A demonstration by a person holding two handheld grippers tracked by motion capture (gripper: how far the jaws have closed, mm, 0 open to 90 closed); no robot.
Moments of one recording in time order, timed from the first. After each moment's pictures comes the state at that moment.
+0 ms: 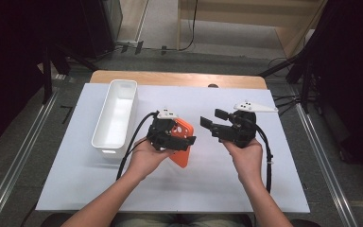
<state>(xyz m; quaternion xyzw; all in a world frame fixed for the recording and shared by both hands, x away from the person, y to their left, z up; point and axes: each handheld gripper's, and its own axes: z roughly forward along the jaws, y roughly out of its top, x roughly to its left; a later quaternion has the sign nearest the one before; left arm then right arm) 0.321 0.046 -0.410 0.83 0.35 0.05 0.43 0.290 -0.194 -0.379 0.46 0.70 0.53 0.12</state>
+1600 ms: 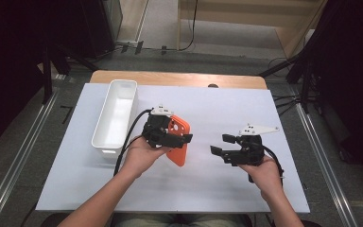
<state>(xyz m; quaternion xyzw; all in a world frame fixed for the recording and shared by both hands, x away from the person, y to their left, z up) 0.327 0.058 -0.402 0.83 0.34 0.03 0.43 0.265 -0.228 -0.439 0.42 0.77 0.47 0.08</state>
